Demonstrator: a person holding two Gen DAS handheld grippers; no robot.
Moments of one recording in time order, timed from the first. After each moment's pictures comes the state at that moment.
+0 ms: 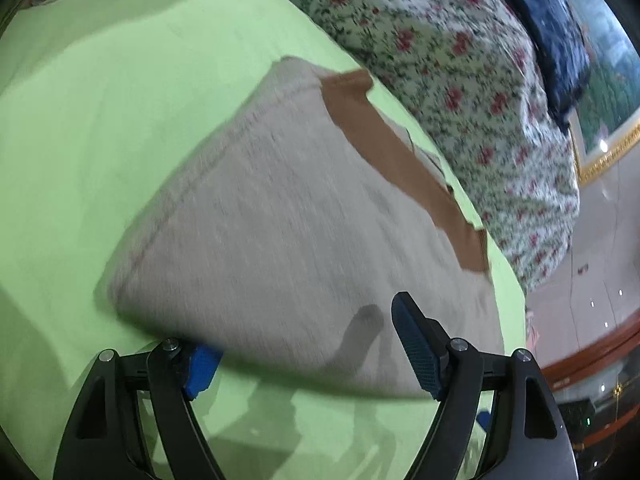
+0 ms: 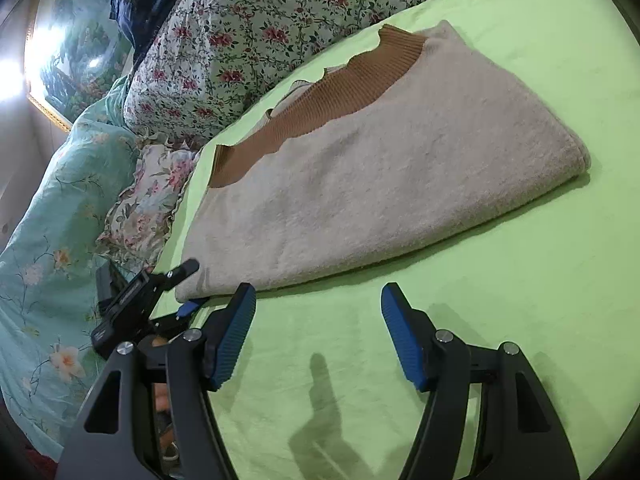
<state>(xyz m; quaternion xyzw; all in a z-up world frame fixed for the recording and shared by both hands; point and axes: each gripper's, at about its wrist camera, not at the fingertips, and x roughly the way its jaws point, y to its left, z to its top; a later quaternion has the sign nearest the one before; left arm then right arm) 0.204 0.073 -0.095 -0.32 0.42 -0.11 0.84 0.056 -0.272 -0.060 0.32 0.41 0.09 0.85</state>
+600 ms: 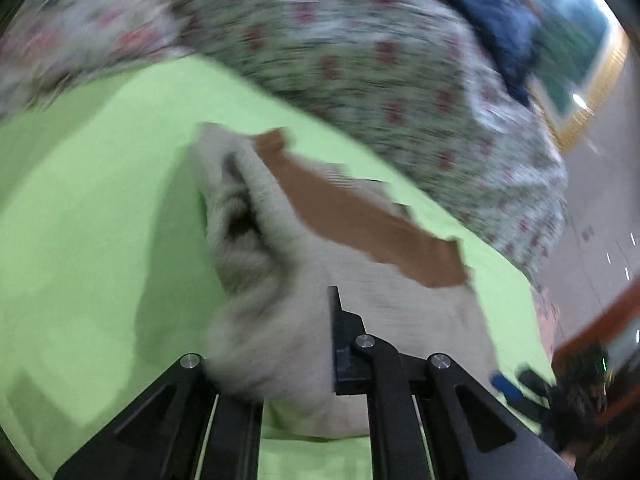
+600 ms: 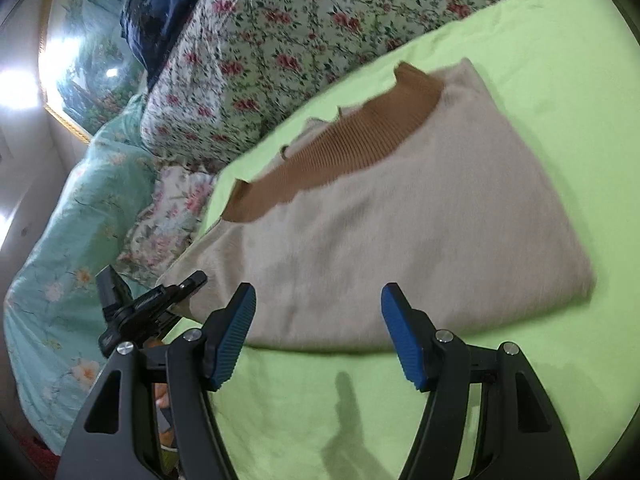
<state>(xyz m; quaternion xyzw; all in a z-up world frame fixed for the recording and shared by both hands) 0.221 0.015 -0.015 -0.22 0.36 -0.14 0.89 0.103 -0.323 -0.032 0.34 0.38 0.15 0.85</state>
